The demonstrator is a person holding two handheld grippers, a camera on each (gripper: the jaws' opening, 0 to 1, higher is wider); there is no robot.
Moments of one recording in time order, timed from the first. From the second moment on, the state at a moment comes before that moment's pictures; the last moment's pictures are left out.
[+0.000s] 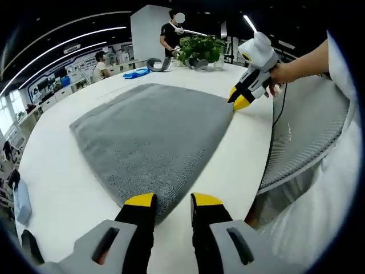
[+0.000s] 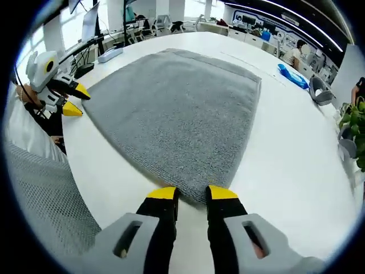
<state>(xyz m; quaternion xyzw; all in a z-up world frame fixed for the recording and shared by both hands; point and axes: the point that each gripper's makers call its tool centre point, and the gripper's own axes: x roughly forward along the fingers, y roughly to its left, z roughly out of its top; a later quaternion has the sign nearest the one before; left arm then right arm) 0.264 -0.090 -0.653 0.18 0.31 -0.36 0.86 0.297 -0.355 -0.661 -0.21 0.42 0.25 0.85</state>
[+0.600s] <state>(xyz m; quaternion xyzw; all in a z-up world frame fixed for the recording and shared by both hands) 0.271 -0.081 -0.648 0.19 0.34 -0.32 0.87 0.293 -0.352 -0.653 -0.17 0.44 0.21 0.86</state>
